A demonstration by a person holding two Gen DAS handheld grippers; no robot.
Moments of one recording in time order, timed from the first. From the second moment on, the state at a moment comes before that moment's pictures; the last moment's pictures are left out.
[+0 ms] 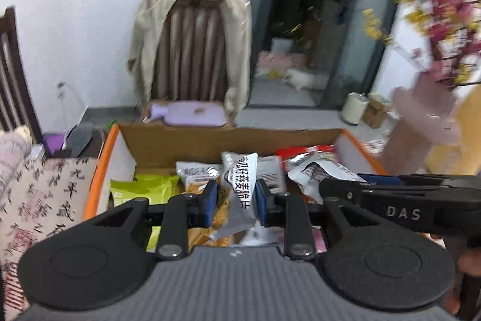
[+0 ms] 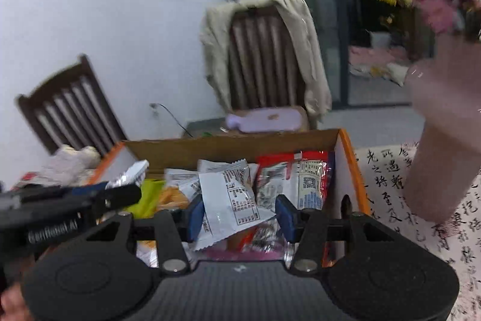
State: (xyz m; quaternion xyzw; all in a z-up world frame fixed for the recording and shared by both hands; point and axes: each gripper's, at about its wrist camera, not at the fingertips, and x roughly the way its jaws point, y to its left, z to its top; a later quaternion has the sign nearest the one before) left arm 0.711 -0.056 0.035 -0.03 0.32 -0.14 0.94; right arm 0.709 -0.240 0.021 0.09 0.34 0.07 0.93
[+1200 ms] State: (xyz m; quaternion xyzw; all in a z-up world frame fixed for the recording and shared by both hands) left arm 0.361 0.005 0.099 -0.01 0.22 -0.11 0.97; right arm 0.390 -0.293 0.083 0.06 0.25 0.15 0.96
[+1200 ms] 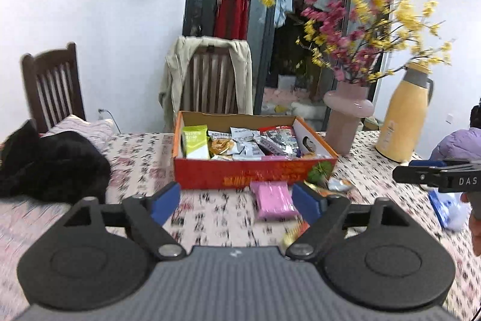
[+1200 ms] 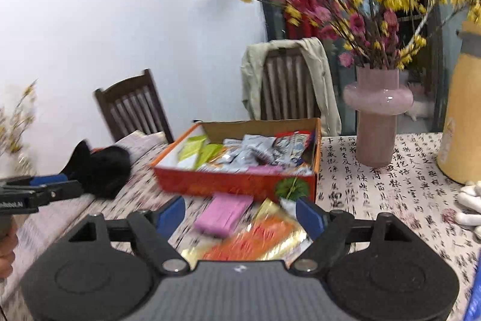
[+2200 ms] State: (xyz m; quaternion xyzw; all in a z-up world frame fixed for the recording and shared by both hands) left arm 0.134 -0.029 0.022 0.01 0.25 -0.11 0.96; right arm 0.098 -0.275 -0.010 -0.02 0.22 0.14 0.97
